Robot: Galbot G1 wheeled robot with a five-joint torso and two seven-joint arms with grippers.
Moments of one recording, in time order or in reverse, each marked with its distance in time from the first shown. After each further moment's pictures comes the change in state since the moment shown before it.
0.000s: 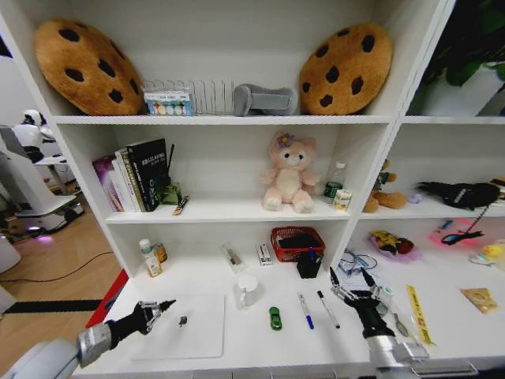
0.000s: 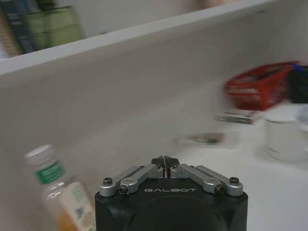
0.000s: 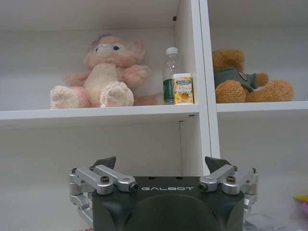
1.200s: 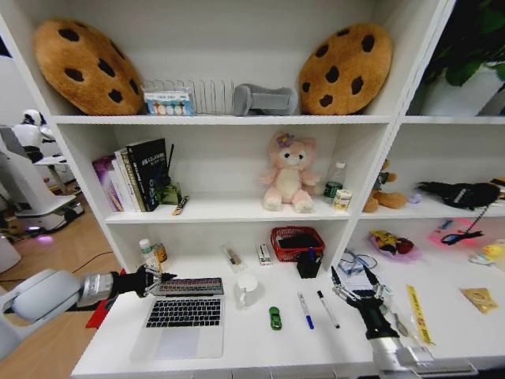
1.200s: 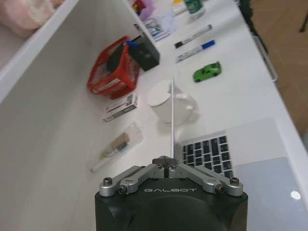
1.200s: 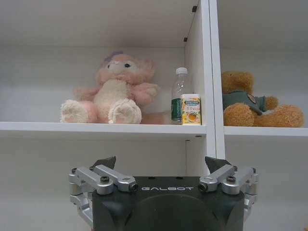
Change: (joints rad) left arm -0.132 0.551 -0.044 0.004 0.140 -0.068 0.589; right arm 0.015 0.007 0.025 0.003 -0.036 0.060 -0.052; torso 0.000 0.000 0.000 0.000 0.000
